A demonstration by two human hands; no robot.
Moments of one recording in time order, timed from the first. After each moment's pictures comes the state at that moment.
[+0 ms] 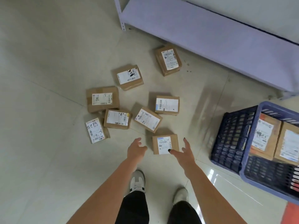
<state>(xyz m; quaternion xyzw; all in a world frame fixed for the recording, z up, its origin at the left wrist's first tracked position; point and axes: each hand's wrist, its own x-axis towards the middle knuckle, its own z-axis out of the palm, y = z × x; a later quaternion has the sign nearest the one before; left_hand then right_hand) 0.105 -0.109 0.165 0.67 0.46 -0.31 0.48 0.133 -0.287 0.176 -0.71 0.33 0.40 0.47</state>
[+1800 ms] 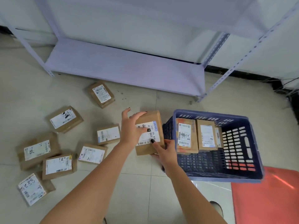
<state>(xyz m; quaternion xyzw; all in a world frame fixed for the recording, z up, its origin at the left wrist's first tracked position) 0.269 -0.316 0.300 0.87 0.06 -0.14 0.47 0.193 -0.444 0.271 -0.62 0.39 0.14 0.66</state>
